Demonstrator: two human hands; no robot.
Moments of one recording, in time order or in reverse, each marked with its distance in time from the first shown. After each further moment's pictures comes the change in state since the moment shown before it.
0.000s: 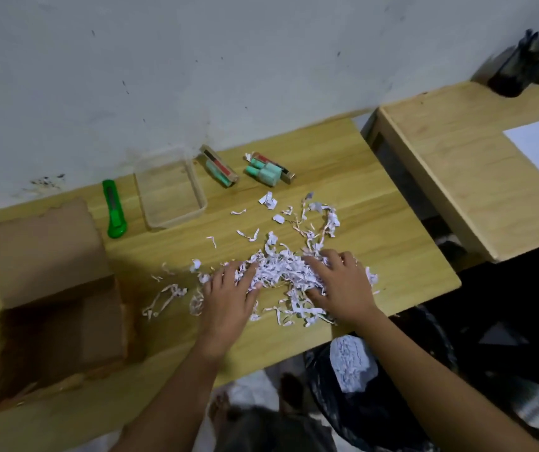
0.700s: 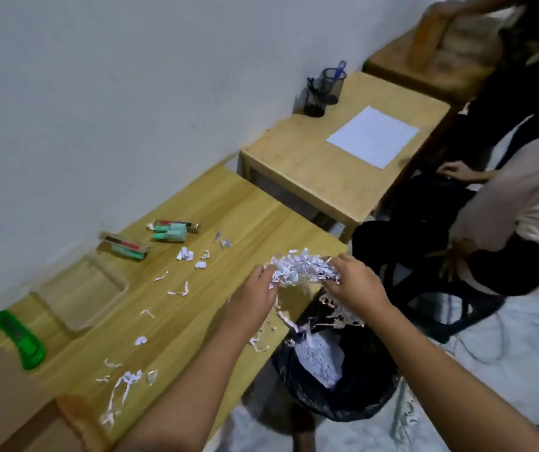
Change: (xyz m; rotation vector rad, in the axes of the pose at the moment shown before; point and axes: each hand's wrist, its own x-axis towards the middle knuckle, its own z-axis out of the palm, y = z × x) left_hand 0.025 0.117 -0.058 -0.383 -0.232 0.573; right_hand -0.118 0.016 -0.084 0.239 0.230 0.683
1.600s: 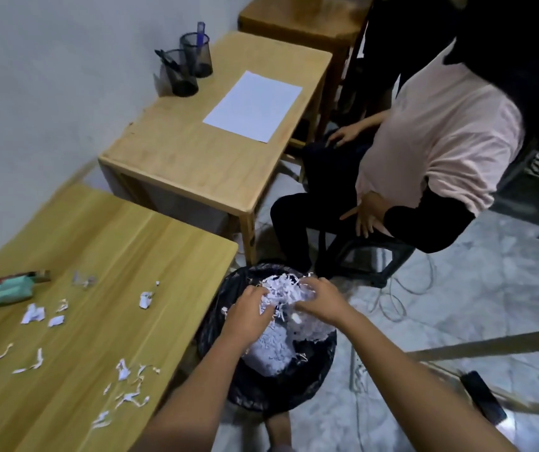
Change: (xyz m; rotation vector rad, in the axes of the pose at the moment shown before) left_hand 0.070 0.097 0.182 -0.014 -0.410 0.017; right_hand -0.031 0.188 0.029 0.522 -0.266 0.500
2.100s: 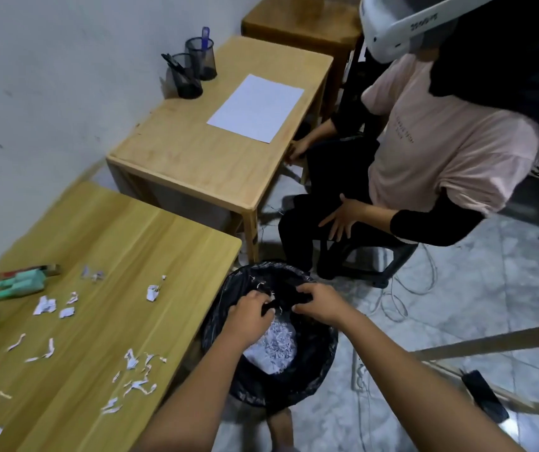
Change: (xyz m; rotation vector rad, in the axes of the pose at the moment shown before) left_hand -0.013 -0.004 -0.002 0.133 -0.067 -0.002; right_hand -0.013 -0.004 0.005 -0.056 -0.061 -0.017
